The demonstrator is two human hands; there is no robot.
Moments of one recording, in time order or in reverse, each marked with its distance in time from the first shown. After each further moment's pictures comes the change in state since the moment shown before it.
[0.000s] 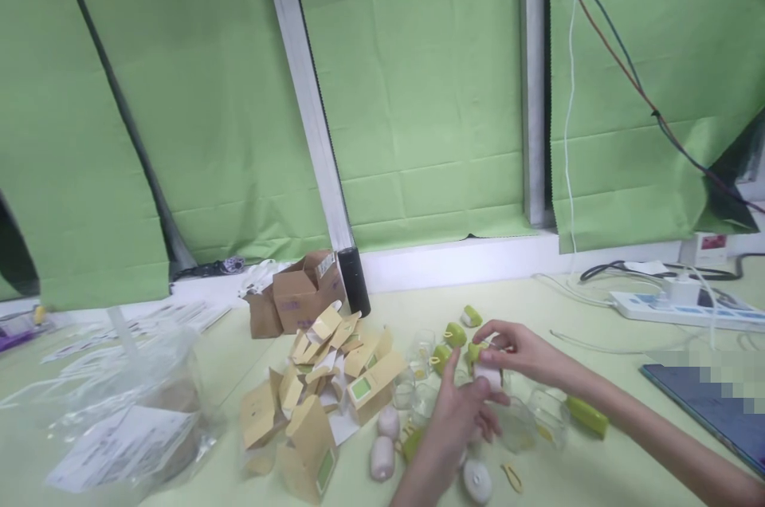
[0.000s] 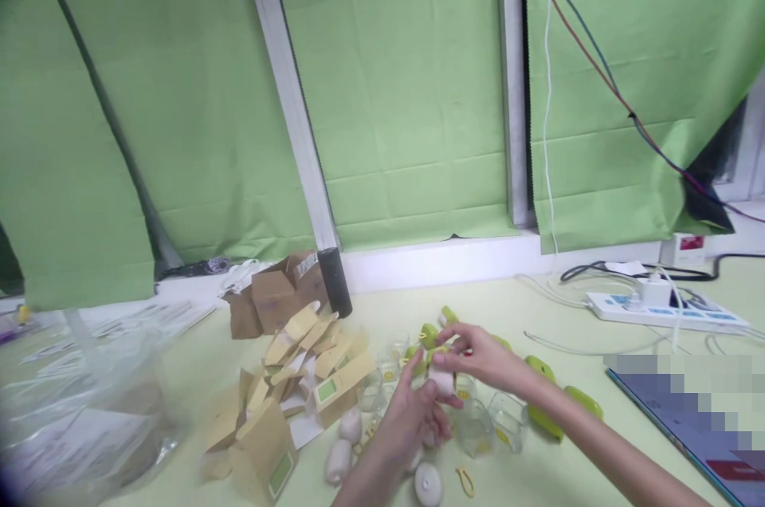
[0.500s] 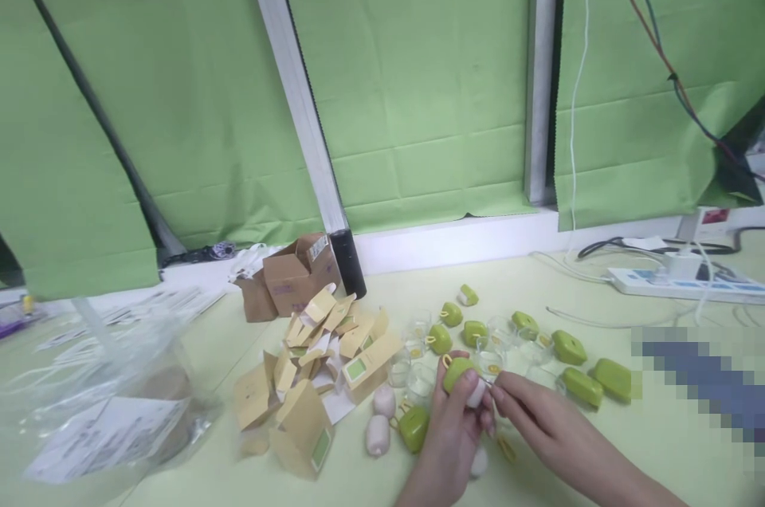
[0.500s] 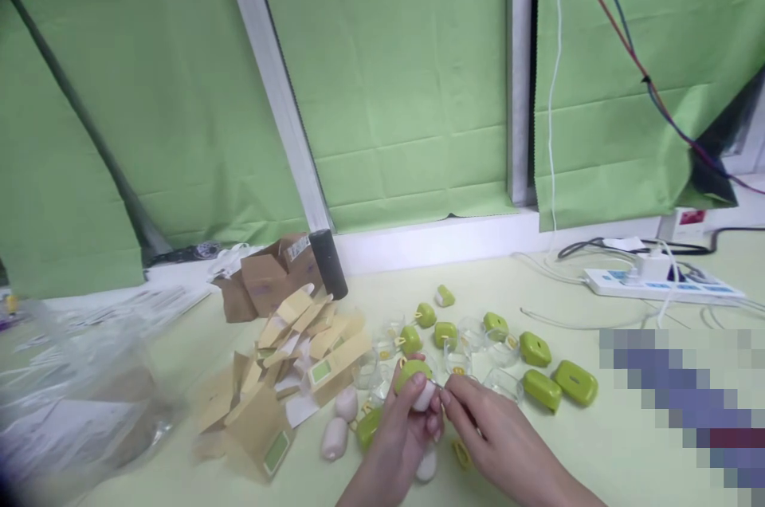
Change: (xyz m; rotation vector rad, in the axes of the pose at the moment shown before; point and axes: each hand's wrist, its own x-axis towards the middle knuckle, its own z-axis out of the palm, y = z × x) left_hand -0.013 -0.020 0.011 -0.486 0.063 -0.018; right_hand -0.070 -0.006 0.065 -0.040 0.060 -0.015
